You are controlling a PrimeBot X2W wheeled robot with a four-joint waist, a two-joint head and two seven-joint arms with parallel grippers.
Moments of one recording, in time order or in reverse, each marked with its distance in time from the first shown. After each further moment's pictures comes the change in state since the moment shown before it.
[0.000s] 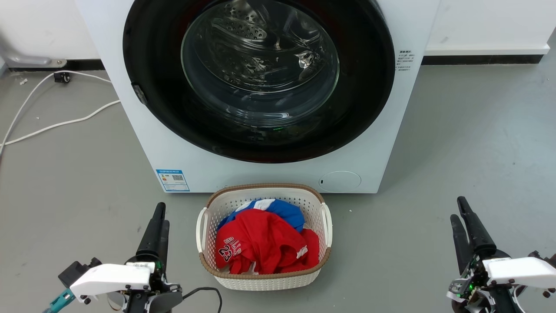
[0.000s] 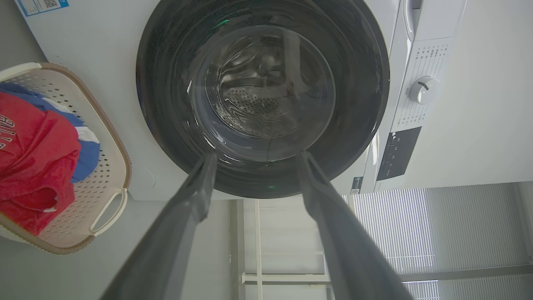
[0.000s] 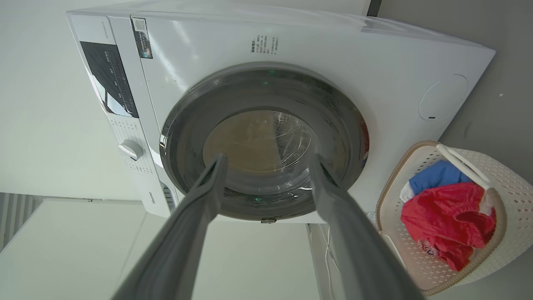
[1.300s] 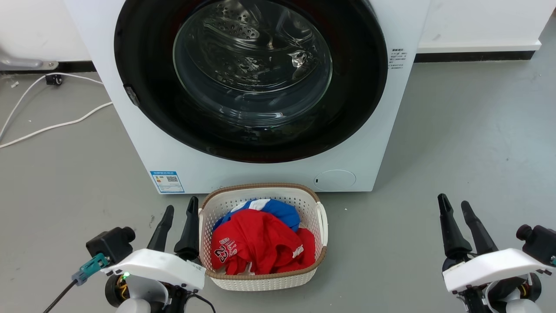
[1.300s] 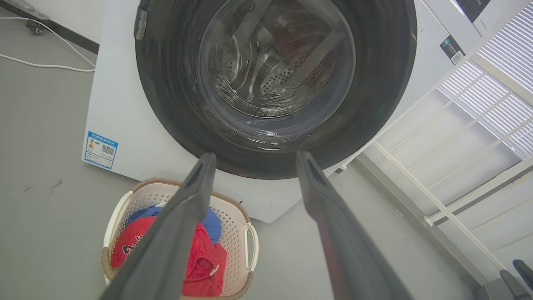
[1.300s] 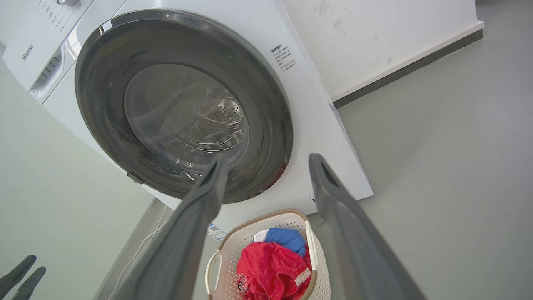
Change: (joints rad) left arm -0.023 0.036 -0.140 -0.033 0.831 0.067 -0.143; right arm 0.014 -0.021 0.052 -0.081 -0.899 0.000 -0.117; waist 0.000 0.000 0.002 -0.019
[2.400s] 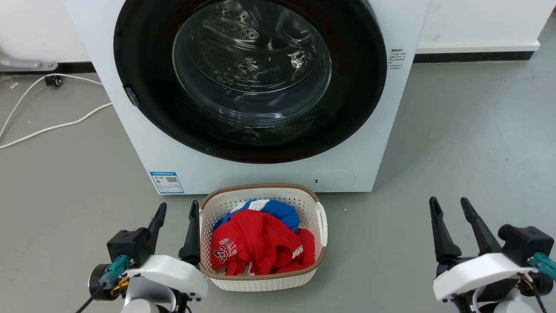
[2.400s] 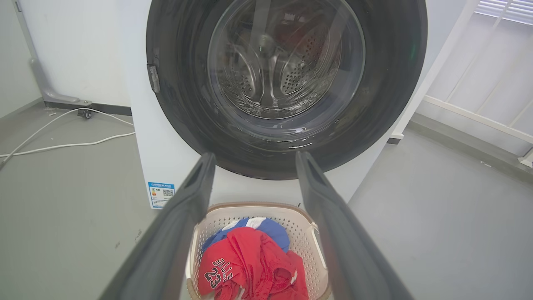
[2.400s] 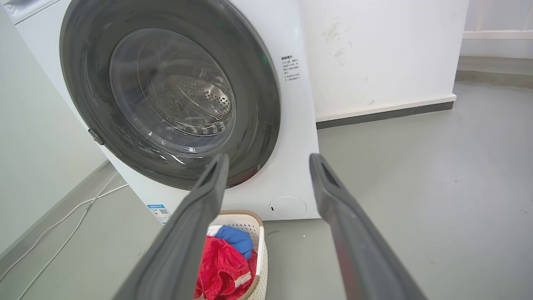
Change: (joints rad) left arm -0.006 0.060 -0.065 0.027 0.331 0.070 -0.086; right arm 0.018 0.001 0.013 -0.034 -0.338 0.000 -0.039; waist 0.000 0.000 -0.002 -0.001
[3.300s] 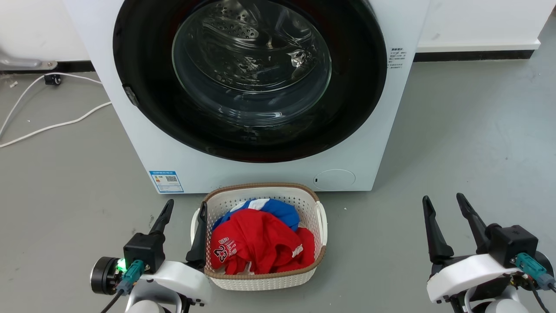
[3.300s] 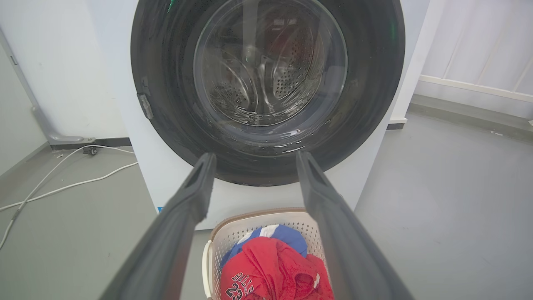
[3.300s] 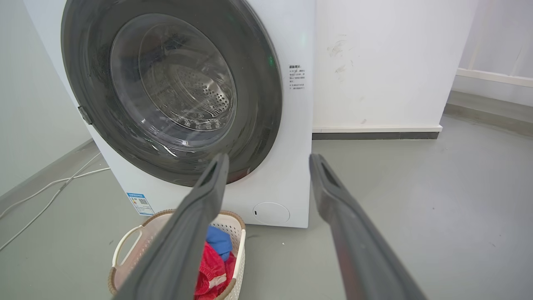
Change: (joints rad) left arm 0.000 -0.008 0.000 0.012 0.176 -0.026 -0.055; right arm -0.001 0.019 0.004 -0.013 -0.174 0.000 -0.026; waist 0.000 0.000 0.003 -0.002
